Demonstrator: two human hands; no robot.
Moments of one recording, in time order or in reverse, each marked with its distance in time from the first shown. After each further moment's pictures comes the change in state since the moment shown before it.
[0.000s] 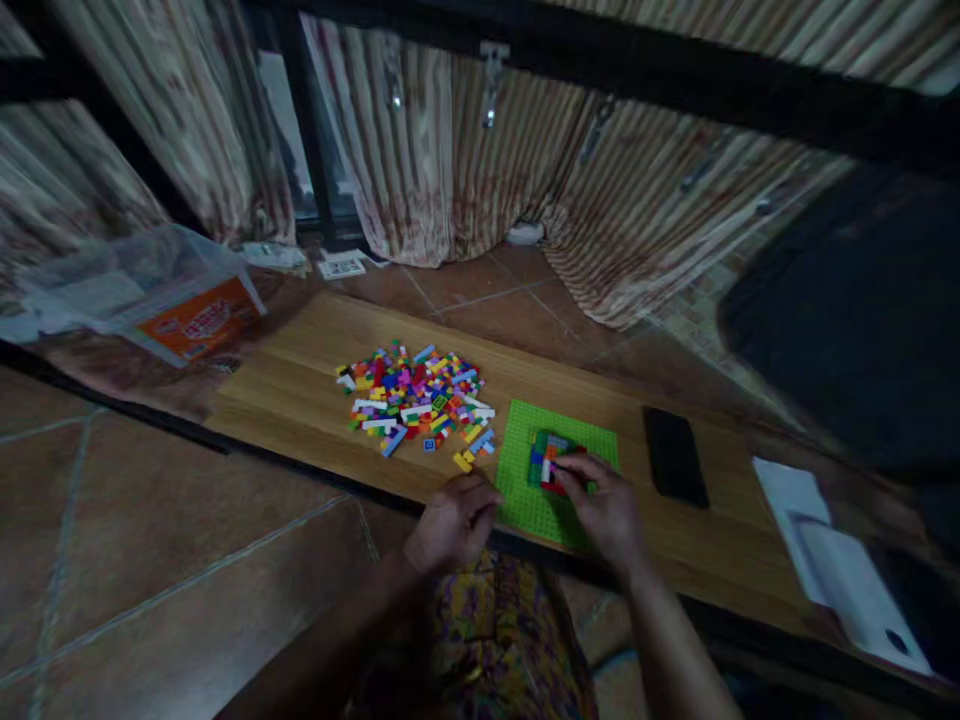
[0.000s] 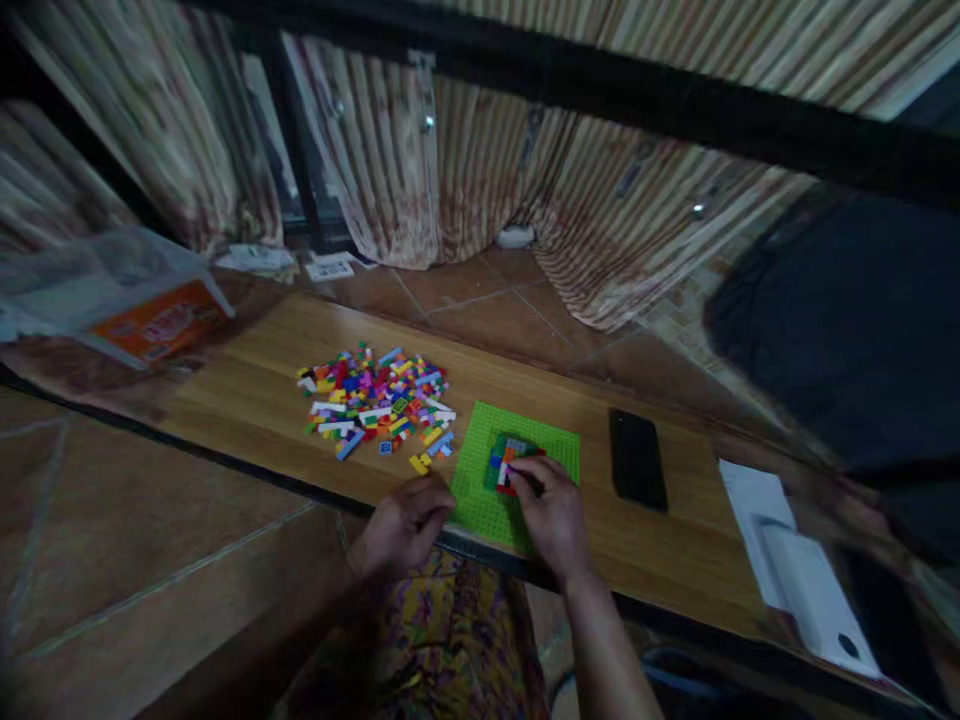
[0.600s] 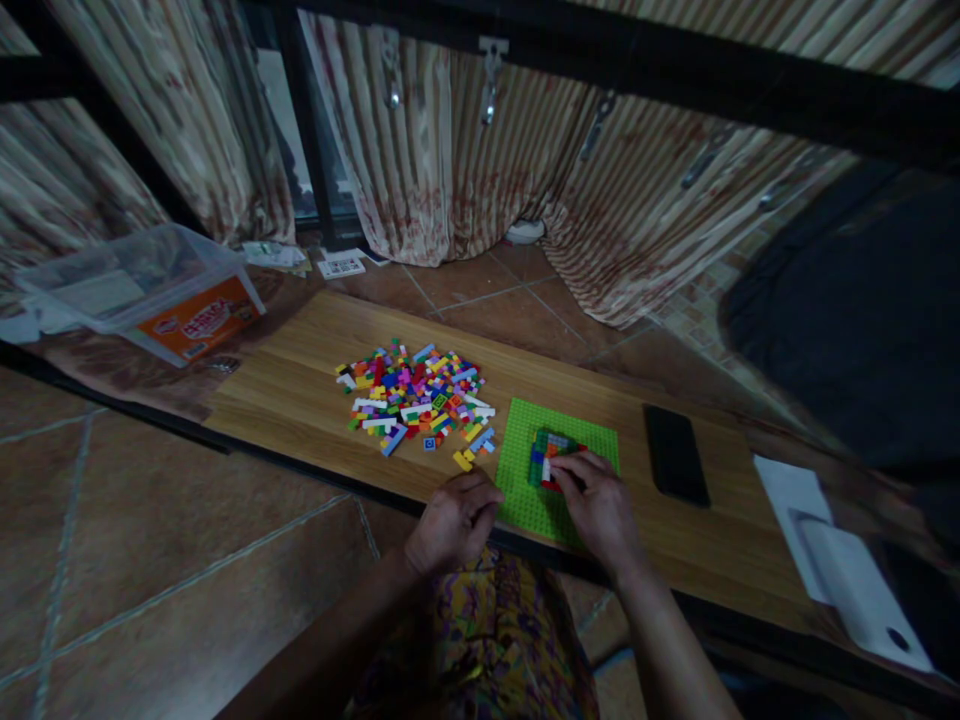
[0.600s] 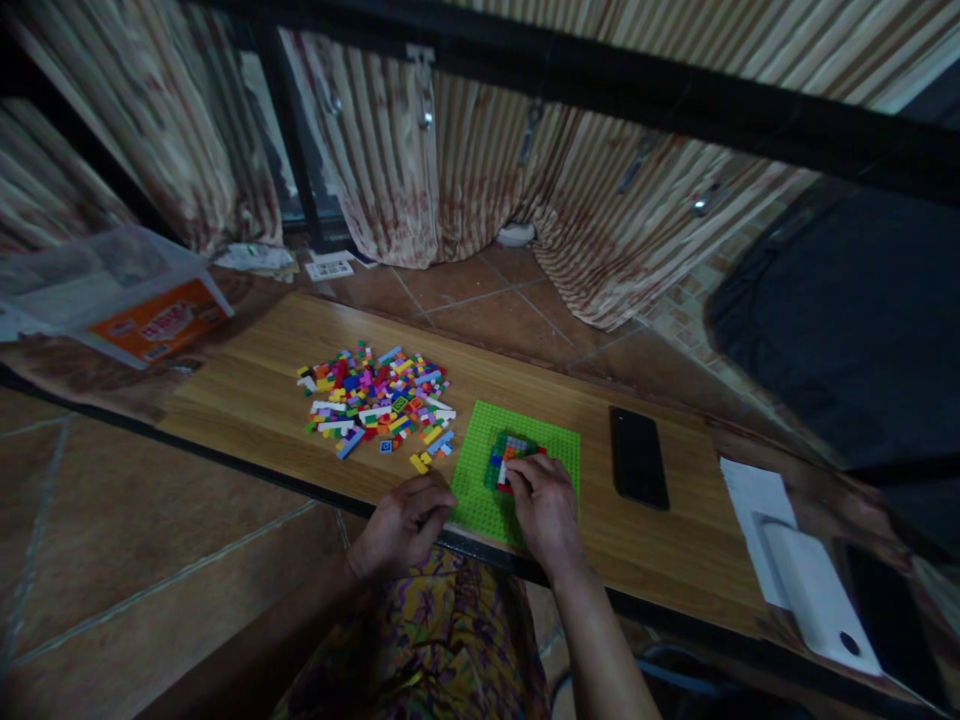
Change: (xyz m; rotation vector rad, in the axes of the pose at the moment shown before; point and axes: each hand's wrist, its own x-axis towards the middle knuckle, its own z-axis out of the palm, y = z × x) left_hand 0.000 0.001 -0.001 0.020 0.007 0.019; right_hand 0.002 -0.014 0.002 -0.230 -0.018 -0.173
